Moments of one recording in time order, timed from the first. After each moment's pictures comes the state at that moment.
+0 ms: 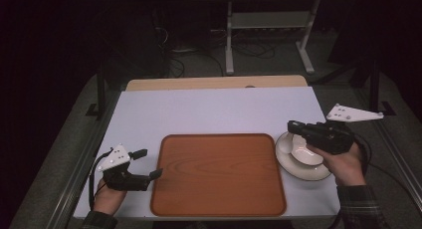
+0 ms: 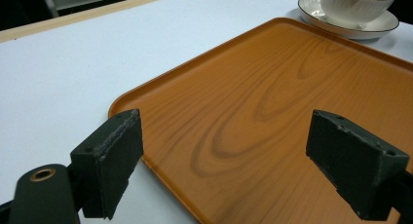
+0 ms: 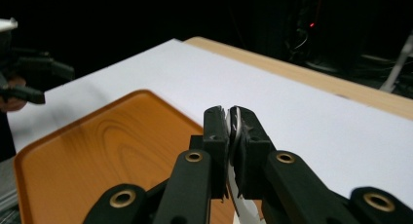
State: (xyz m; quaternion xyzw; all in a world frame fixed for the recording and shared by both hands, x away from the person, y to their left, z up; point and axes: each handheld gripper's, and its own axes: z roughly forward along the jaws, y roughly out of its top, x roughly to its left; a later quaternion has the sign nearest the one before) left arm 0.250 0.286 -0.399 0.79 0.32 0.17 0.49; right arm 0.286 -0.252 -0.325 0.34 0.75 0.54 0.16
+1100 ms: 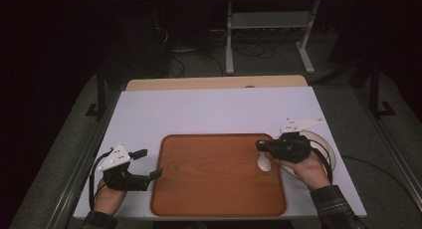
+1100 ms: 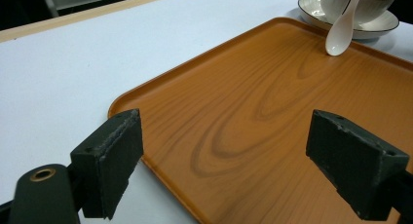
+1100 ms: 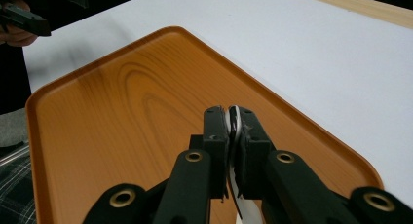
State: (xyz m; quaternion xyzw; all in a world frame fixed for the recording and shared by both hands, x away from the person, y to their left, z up) left arm 0.249 0.285 -0.399 0.79 0.32 0.17 0.49; right arm 0.303 -0.185 -0.374 0.31 0.82 0.47 0.08
